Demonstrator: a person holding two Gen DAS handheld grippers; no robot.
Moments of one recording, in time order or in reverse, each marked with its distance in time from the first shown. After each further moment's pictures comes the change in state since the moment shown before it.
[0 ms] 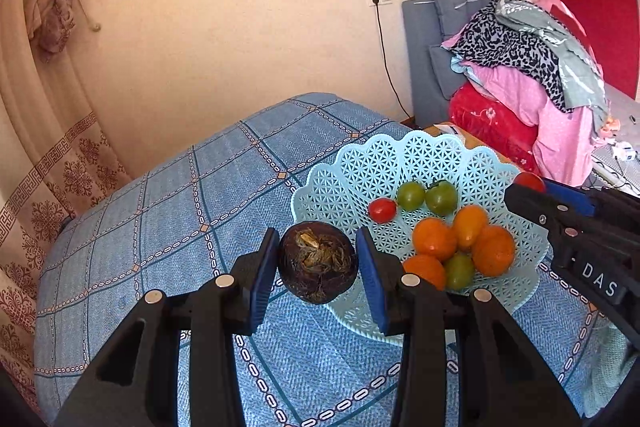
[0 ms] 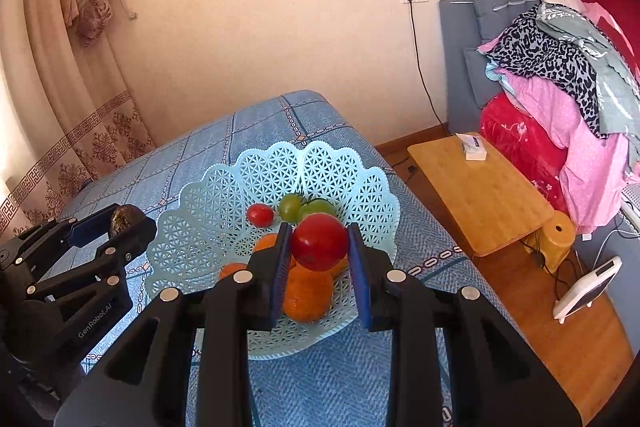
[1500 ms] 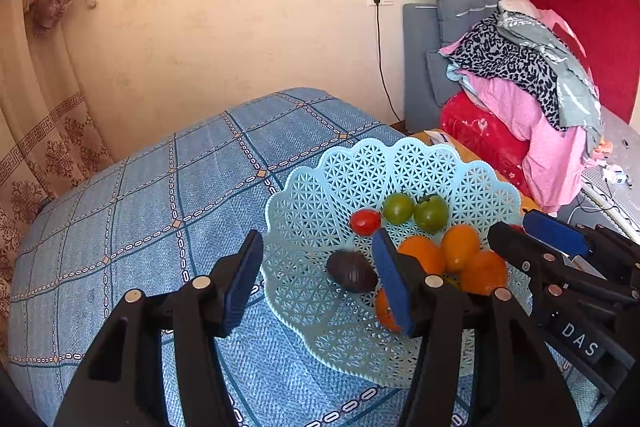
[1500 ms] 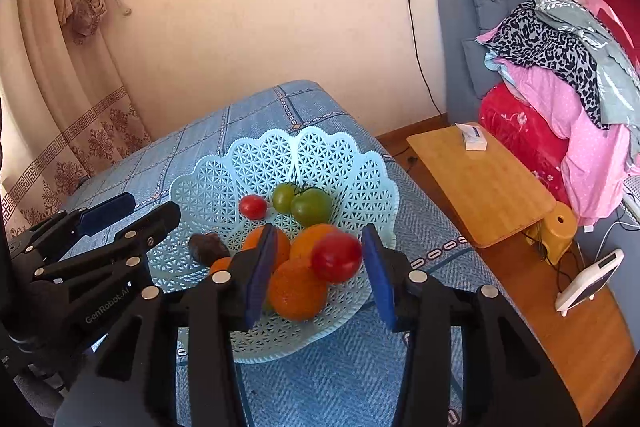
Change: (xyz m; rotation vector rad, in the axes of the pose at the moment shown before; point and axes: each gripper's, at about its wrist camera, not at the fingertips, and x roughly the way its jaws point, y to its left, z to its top) left arm 0.019 0.002 0.006 -0.079 0.012 -0.058; right arm 0.012 -0.004 -0.004 0.015 0.020 -0.010
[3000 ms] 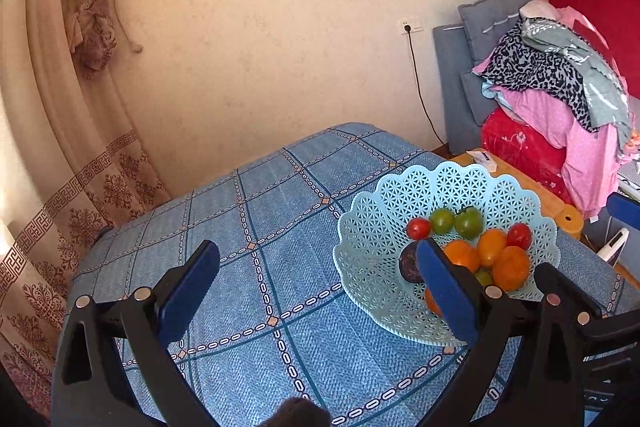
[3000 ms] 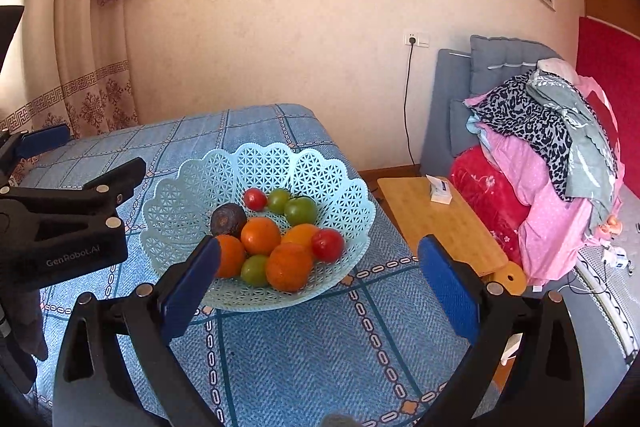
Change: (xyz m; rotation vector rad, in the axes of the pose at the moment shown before) left arm -0.051 0.008 -0.010 0.063 -0.123 0.194; right arm -0.047 0.028 -0.019 -0.214 -0.100 -0.133
